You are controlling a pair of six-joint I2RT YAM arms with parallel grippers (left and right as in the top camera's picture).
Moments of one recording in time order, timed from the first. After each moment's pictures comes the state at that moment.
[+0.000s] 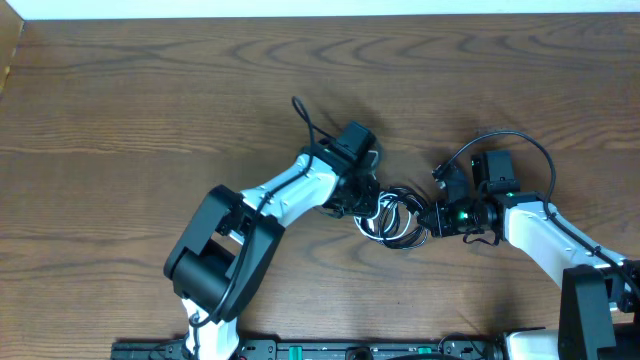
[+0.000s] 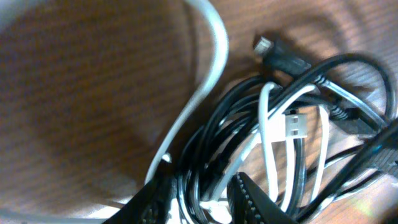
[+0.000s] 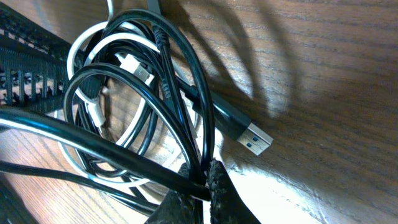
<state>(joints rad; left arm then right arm) -0.63 1.96 1.20 -0.59 0.38 -0.41 0.13 1.54 0.66 -0.41 -0.54 0.04</state>
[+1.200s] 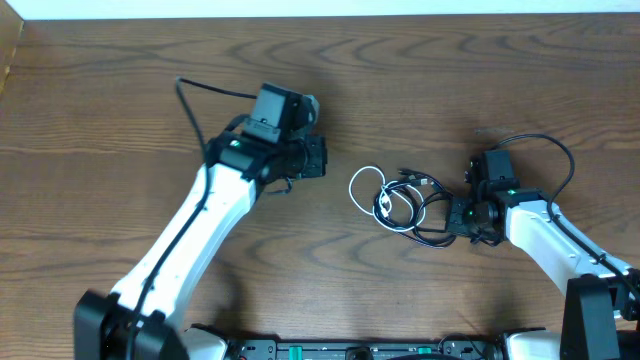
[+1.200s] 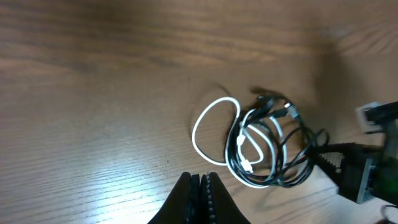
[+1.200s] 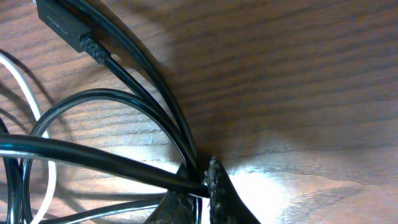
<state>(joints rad) -0.39 1.50 1.20 -0.72 0.29 -0.40 0.13 1.52 0.69 -0.55 -0.07 0.38</state>
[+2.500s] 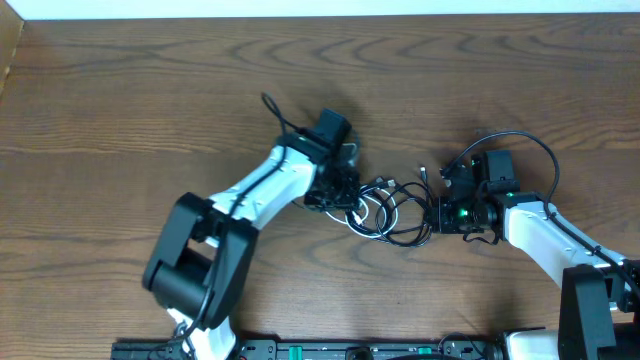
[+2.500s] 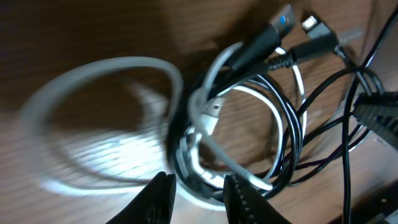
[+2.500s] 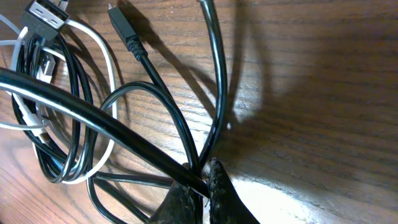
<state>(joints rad) -0.54 1.89 1.20 -0.71 0.42 -0.40 0.12 1.55 0.66 -0.40 -0.44 0.17</state>
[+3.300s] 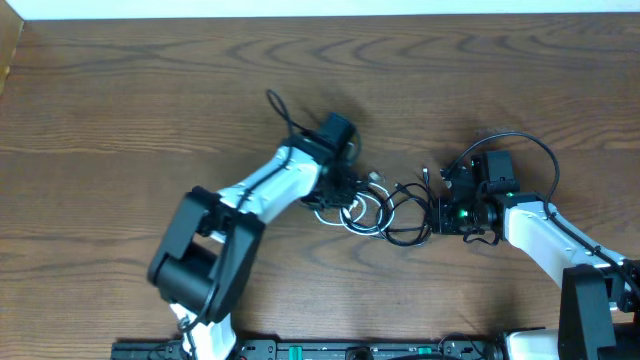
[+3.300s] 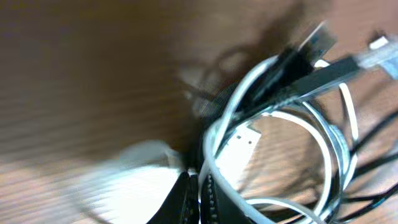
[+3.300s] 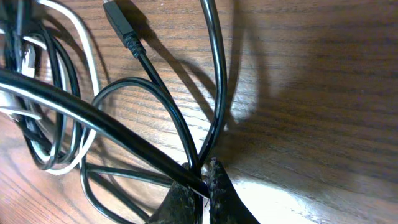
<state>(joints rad) -0.52 1.90 1.20 -0.69 0.28 -0.40 0.12 1.55 0.66 -0.41 -0.43 0.18</state>
